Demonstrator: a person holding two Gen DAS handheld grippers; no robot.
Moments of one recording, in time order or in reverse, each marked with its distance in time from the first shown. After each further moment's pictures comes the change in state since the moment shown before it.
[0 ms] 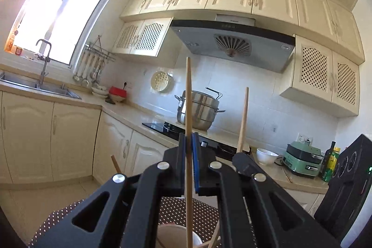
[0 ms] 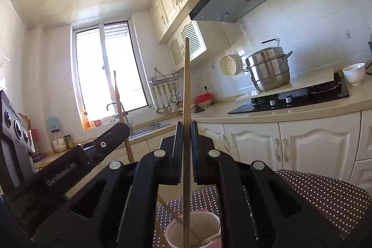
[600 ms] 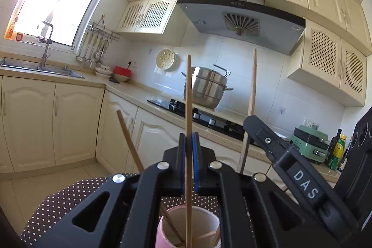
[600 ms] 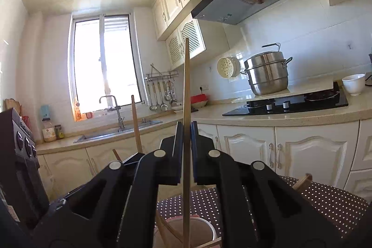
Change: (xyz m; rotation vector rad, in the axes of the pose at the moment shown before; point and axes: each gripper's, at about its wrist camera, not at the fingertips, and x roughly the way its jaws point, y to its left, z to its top) left arm 0.030 0.028 -0.043 -0.016 0.143 0.019; right arm 0.019 0.006 -0.019 -0.089 0.016 -0.037
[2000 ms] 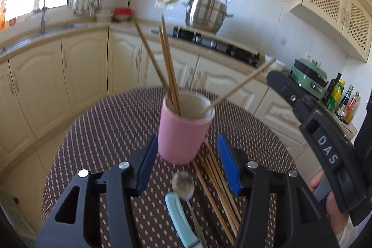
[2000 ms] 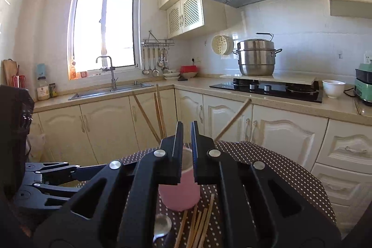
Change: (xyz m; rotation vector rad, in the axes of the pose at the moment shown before) left arm -0.081 -0.015 -0.043 0.049 0.504 0.048; right arm -0.094 0.024 -0.013 -0.145 0.200 -0.082
